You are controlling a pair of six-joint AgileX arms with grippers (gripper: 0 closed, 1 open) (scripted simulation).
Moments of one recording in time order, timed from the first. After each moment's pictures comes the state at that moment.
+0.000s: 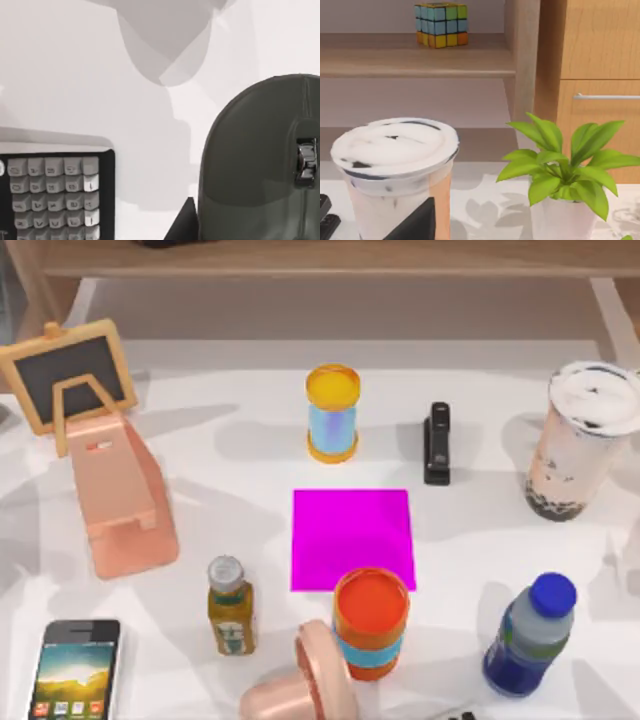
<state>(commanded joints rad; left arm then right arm) 0.34 2.04 1.70 -1.23 0.00 2.49 0.00 0.00 0.00 0.00 0.00 0.00</state>
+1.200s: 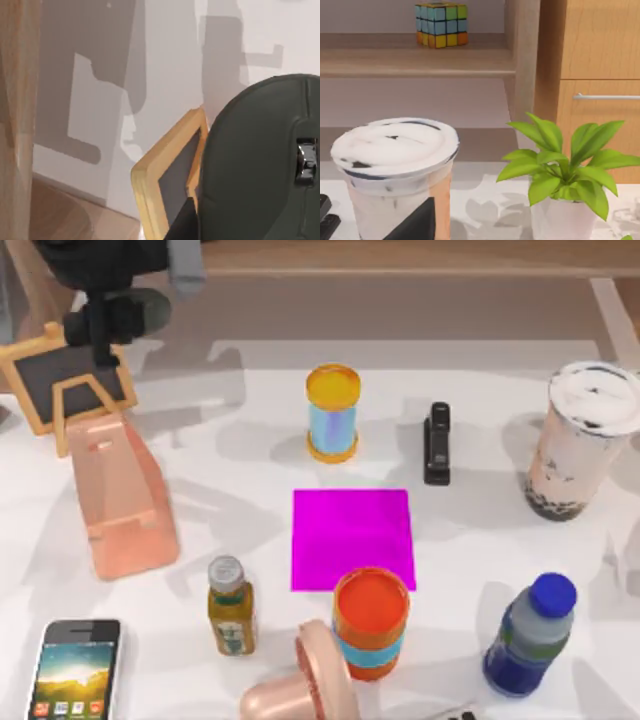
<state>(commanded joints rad) -0.26 2.00 1.92 -1.14 -0.06 1.18 0.00 0.00 0.00 0.00 0.00 0.00</state>
